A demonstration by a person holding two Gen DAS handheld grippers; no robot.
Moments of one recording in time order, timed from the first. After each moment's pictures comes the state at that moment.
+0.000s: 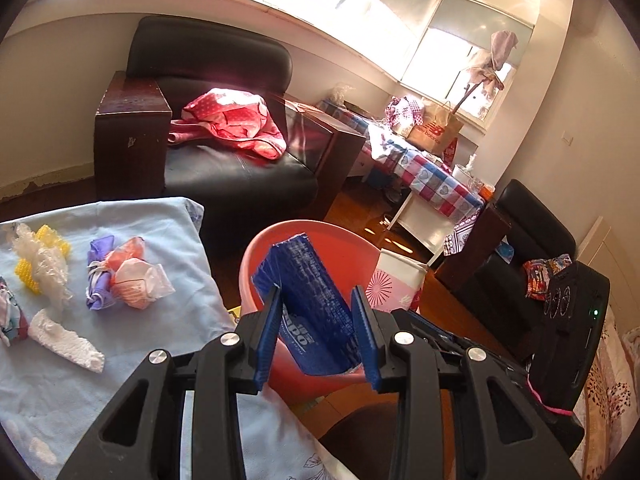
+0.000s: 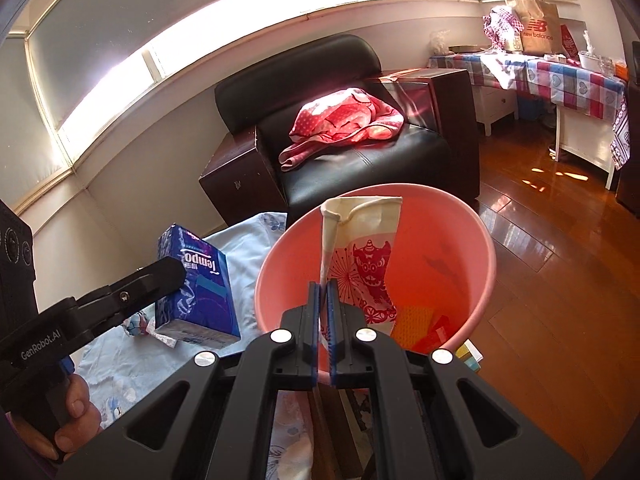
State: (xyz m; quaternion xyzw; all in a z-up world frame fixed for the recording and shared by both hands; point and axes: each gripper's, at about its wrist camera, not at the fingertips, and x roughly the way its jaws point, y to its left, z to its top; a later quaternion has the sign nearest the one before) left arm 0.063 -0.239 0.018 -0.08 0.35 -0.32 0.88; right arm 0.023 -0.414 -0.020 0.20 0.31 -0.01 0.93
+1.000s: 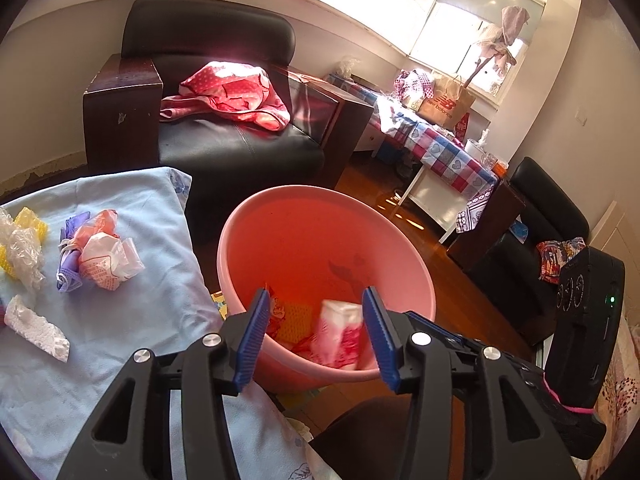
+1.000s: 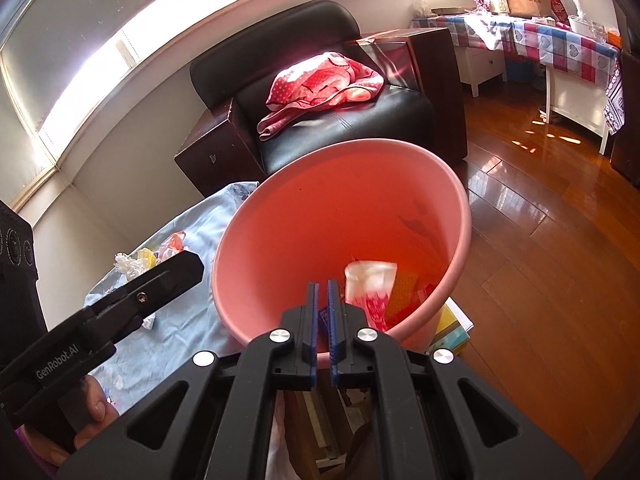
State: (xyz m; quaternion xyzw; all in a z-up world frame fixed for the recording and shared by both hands) left arm 0.073 -0.269 -0.011 -0.06 0.38 -0.31 0.87; right arm 0.026 -0.432 -0.044 0.23 0.37 -0.02 0.90
